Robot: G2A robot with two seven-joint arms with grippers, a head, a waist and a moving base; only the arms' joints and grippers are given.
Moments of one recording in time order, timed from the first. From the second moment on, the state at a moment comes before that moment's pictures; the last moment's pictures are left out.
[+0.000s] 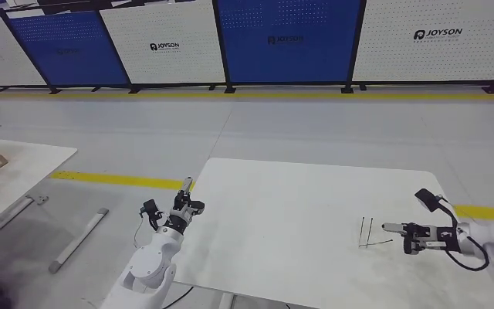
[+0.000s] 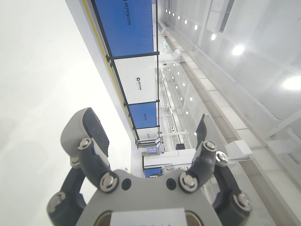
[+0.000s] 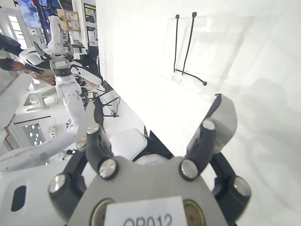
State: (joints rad) left arm 1.73 -1.15 -1.60 -1.80 -0.42 0.00 0.00; right arm -0.97 -0.88 1.25 -1.20 0.03 -0.03 1.39
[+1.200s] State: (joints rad) left arm 1.73 -1.15 -1.60 -1.80 -0.42 0.00 0.00; right arm -0.89 -0.91 1.14 -1.10 -0.06 0.05 1.28
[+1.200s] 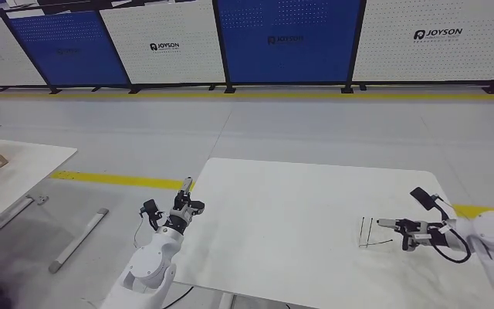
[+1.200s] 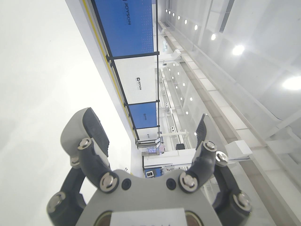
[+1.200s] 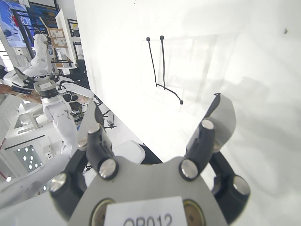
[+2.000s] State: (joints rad) left arm 1.73 -1.15 -1.60 -1.80 -0.42 0.00 0.00; right arm -0.87 -0.91 1.10 -1.05 -0.11 0.12 1.26
